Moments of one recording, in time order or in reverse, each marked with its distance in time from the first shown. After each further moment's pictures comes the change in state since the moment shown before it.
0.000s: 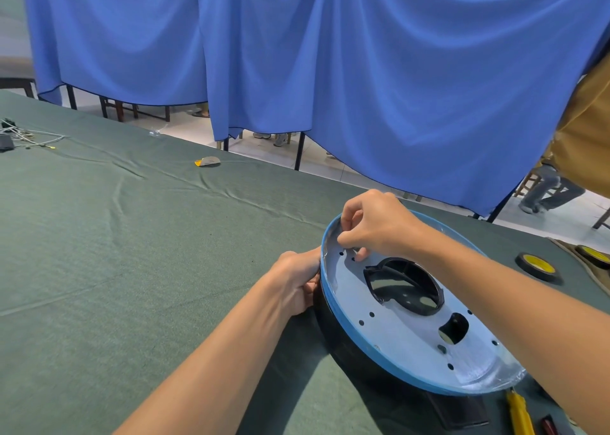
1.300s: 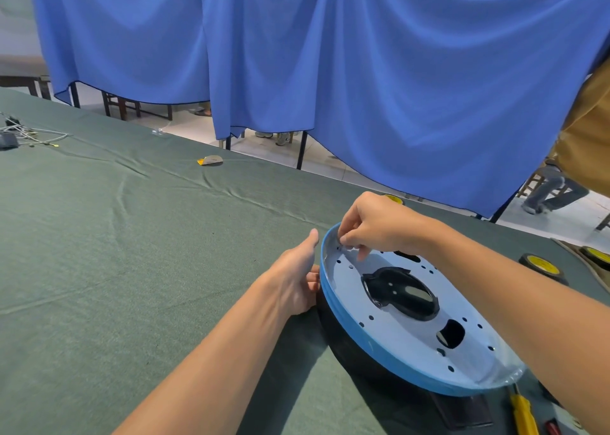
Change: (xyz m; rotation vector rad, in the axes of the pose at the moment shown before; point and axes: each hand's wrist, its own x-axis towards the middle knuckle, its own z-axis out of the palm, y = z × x) left_hand 0.002 0.002 -0.003 -0.110 -0.052 -0.091; right_hand 0.006 -0.005 -0.005 -0.069 -0.186 0.040
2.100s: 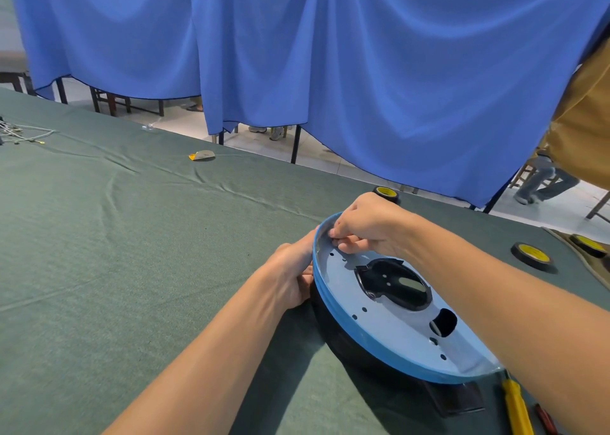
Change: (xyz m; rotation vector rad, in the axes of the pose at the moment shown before) left_hand 0.000 -0.001 0.001 0.082 0.028 0.084; right_hand 0.004 -0.001 0.016 0.655 0.027 0.359
